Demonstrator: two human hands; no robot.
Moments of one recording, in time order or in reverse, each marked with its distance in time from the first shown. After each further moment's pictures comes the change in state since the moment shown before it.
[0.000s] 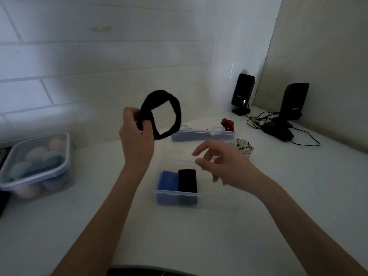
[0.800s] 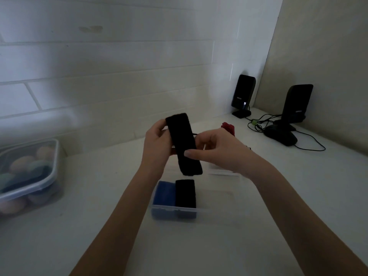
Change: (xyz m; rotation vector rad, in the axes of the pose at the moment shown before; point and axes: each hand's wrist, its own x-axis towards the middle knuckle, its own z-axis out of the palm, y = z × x) left_hand -0.007 0.028 0.034 -0.466 -0.374 -0.489; right_hand 0.045 -0.013 -0.017 0.019 -0.039 -0.054
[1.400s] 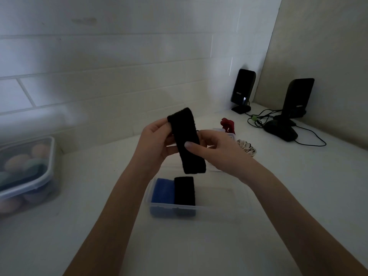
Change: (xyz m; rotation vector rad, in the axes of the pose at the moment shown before) left_hand -0.003 0.007 -0.009 -0.149 -0.220 -0.098; right_hand -0.003 0.012 0.013 0.089 0.099 0.100
